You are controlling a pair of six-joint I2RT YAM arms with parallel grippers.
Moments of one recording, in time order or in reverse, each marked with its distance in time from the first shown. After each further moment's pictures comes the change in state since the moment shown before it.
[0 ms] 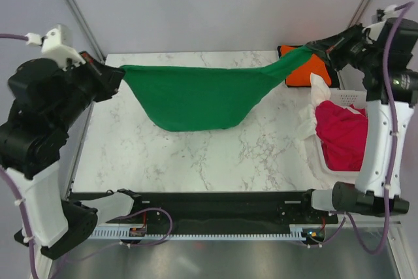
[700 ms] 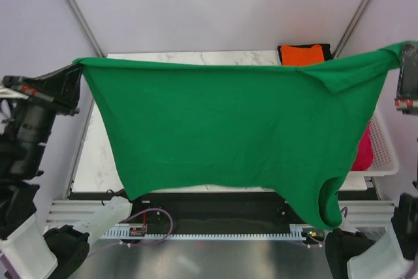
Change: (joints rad) left arm 0.000 -0.308 -0.132 0.413 -0.013 0.224; right arm -0.003 -0.466 0.354 0.114 0.528 -0.109
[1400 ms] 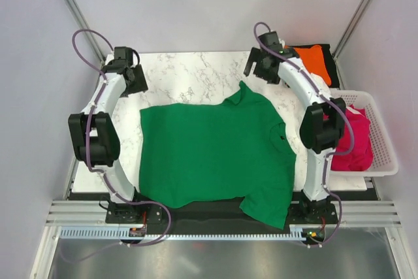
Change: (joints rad) left arm 0.374 0.907 -0.480 0.145 -0.027 0.041; right arm 0.454 1.138 -0.253 -0.046 0.236 -0.238
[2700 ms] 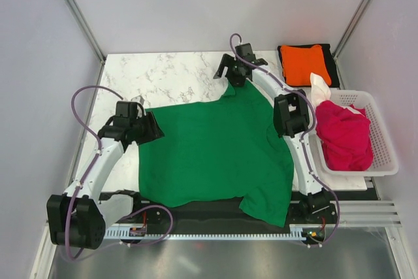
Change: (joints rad) left arm -0.108 -0.720 -0.806 0.095 0.362 -0.165; right arm 0.084 0.486 0.285 0.279 -0.361 0.077
